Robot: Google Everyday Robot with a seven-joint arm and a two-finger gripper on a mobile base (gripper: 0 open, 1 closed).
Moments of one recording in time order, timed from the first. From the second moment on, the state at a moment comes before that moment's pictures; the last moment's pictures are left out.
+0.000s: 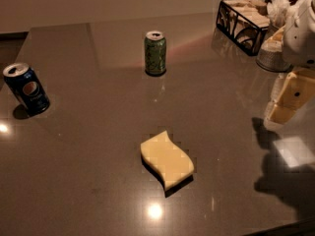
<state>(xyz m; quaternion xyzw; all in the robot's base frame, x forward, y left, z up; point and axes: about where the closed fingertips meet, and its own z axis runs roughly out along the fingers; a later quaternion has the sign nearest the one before) 0.438 -0.217 0.977 -0.60 0.78 -0.03 0.16</state>
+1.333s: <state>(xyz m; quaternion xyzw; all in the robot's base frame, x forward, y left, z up) 0.488 -0.189 0.955 -0.59 0.79 0.02 0.19</state>
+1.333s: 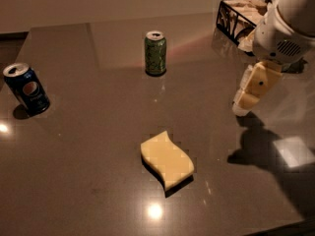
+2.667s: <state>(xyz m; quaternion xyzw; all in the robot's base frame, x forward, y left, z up) 0.599 -0.128 0.939 -0.49 0.83 0.06 0.26</state>
